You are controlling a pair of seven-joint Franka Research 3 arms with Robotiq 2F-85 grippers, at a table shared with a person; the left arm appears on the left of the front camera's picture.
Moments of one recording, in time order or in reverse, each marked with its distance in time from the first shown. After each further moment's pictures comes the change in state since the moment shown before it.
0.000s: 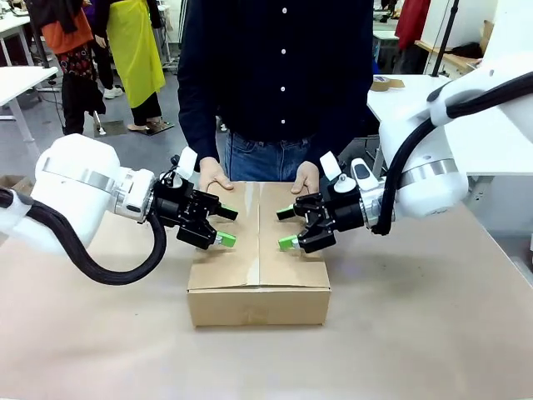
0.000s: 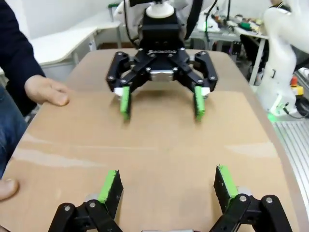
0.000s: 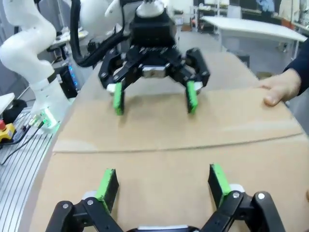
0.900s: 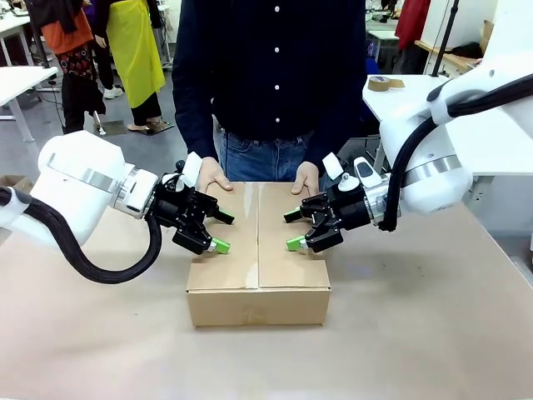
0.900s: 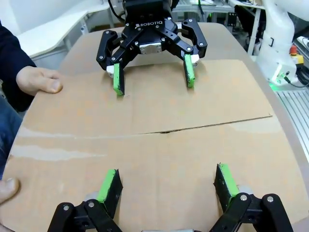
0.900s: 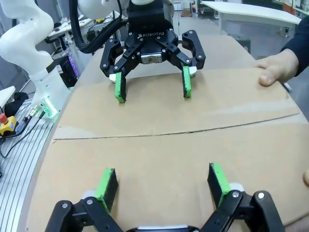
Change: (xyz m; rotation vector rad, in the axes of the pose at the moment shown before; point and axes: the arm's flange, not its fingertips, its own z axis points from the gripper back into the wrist) left arm -0.001 0.005 0.003 -0.027 0.121 -0.080; right arm -0.002 -0.009 0.013 -0.002 0.064 -0.034
